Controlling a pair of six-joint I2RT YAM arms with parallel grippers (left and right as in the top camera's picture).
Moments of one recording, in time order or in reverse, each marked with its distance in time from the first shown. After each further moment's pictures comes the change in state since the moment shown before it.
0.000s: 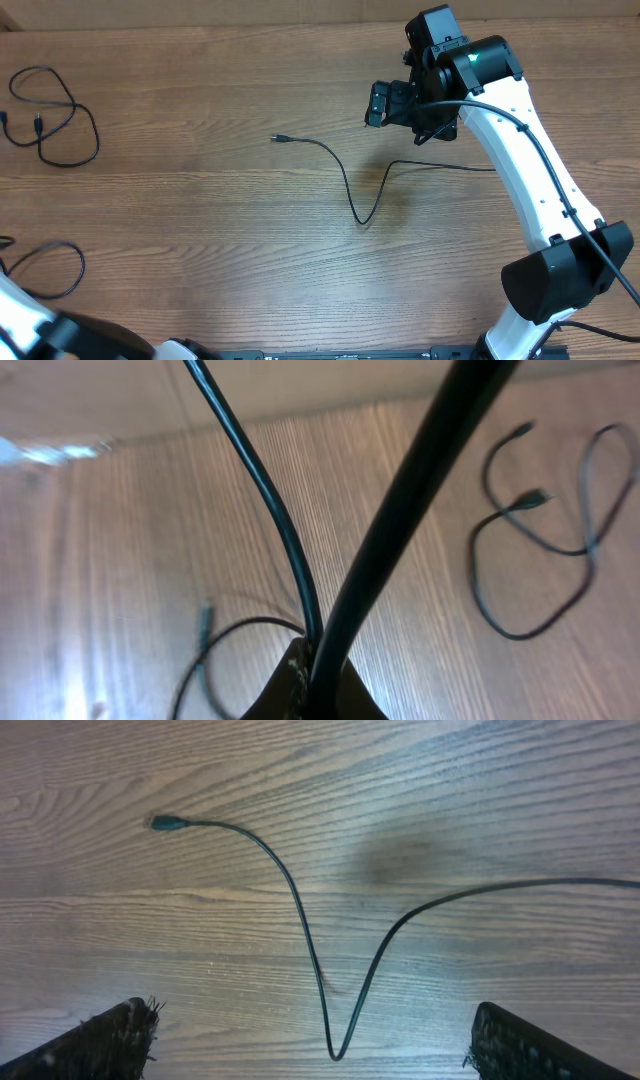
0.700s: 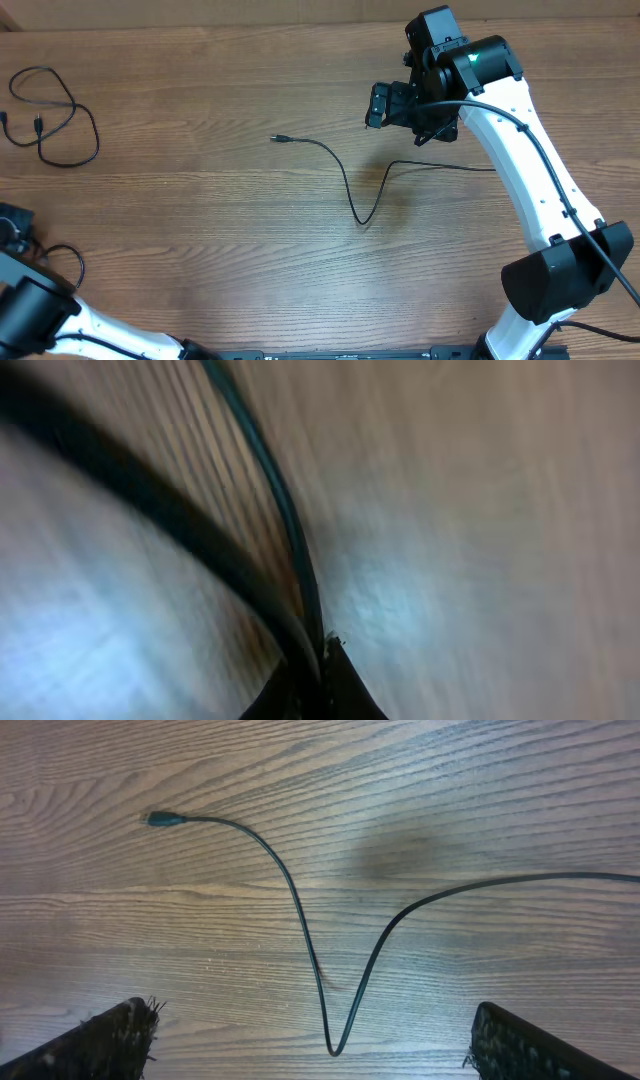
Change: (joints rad) left arm 0.021 0.553 -0.013 0.262 0.200 0.106; right arm 0.000 0.000 0.000 -0.006 -0.001 0.000
